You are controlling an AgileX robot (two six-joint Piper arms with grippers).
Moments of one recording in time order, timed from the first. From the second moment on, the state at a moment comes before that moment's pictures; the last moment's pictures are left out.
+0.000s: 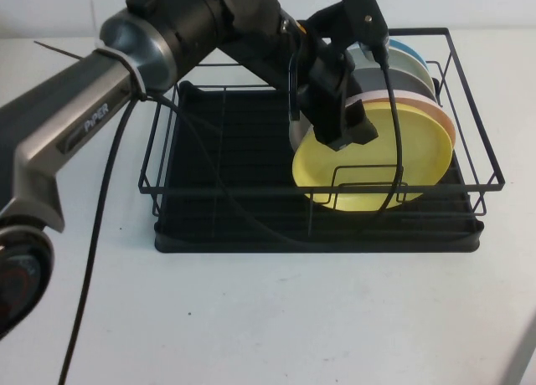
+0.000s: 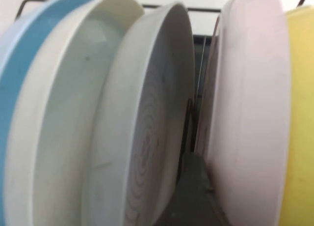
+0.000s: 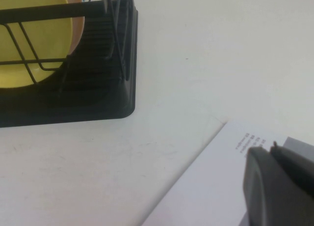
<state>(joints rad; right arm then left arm) 0.02 -0.01 0.03 0.00 0.35 0.09 -0.60 2.07 -2.01 -0.48 0.97 1.16</state>
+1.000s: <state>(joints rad) 0.02 -0.01 0.03 0.00 0.35 0.09 -0.62 1.95 -2.06 -0.36 1.10 1.11</state>
